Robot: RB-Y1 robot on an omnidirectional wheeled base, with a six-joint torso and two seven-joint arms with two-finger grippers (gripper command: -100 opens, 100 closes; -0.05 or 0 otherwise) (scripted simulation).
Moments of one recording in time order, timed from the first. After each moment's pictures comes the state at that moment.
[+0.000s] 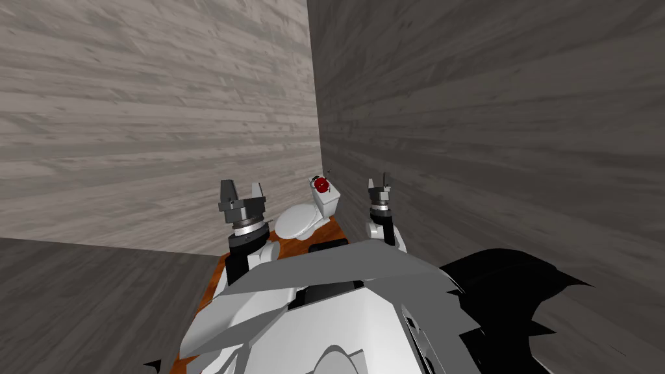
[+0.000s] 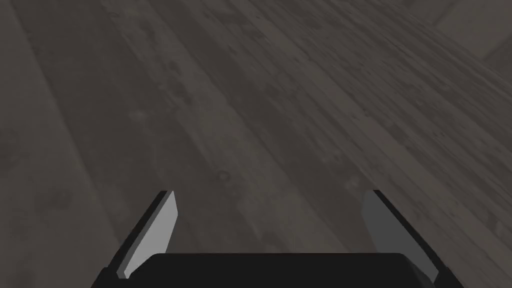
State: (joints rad) left arm 0.50 0.03 -0.03 -2.34 -0.02 -0.55 0.03; right arm 0.46 0.02 -0.07 -2.20 0.07 -0.56 -0.12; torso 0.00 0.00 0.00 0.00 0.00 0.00
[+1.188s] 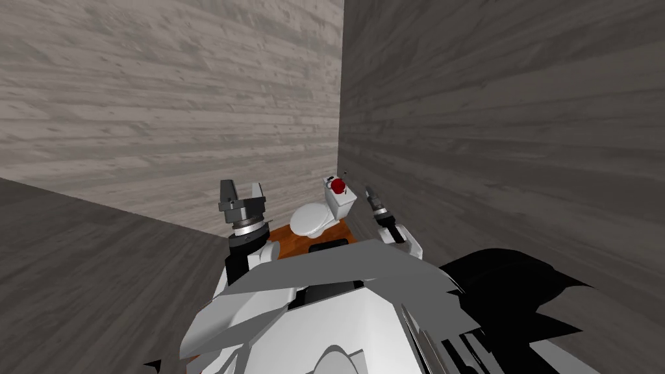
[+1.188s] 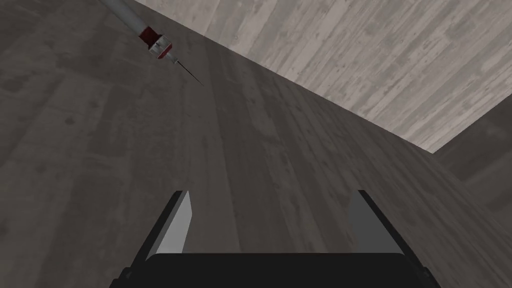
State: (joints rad) left arm 0.50 0.03 -0.03 -2.34 -0.02 -0.55 0.03; right arm 0.50 -0.34 -0.09 -2.00 0.17 -0.42 -0.06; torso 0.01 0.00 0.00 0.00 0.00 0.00
